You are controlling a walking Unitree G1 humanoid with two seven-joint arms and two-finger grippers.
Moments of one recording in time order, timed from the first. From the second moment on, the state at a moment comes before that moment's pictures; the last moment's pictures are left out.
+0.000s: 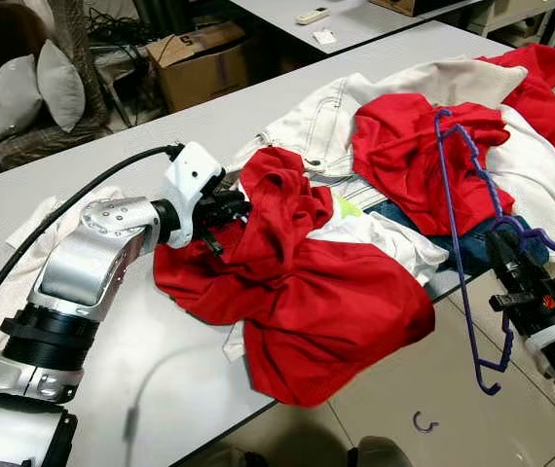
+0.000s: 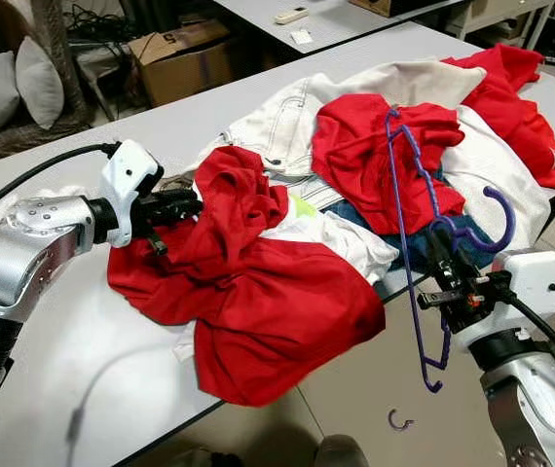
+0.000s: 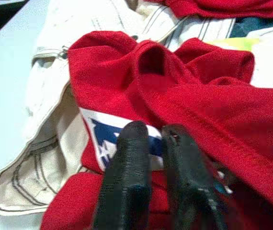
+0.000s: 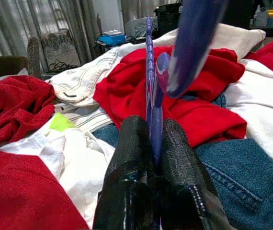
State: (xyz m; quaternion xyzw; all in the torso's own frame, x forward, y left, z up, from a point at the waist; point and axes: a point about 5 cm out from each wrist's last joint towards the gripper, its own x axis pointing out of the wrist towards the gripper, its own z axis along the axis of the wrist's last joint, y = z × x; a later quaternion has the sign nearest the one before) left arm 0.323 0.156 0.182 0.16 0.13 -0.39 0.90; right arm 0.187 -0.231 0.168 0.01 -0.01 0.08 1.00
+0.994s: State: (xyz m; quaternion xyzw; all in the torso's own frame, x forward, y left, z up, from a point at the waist) left arm 0.305 0.149 0.165 -0.04 0.10 -0.45 0.88; right arm 0.187 -0.220 0.163 -0.01 0.01 0.12 0.99
